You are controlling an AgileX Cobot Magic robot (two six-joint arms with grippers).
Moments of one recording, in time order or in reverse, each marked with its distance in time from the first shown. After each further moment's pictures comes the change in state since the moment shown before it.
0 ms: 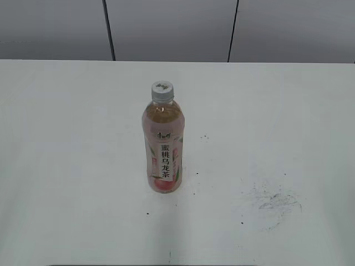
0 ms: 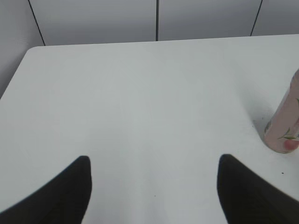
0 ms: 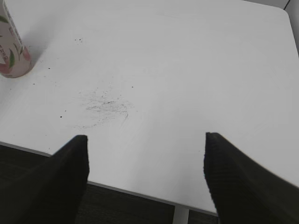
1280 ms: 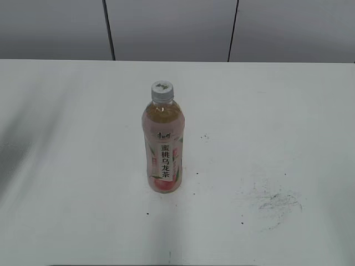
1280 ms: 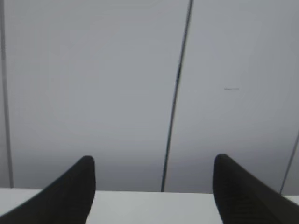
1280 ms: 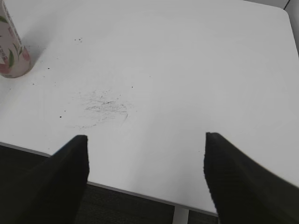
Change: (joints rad) left arm -0.028 1.238 0.070 0.000 -1.744 -0.099; right arm 0.000 0.000 0.000 0.000 0.000 0.000
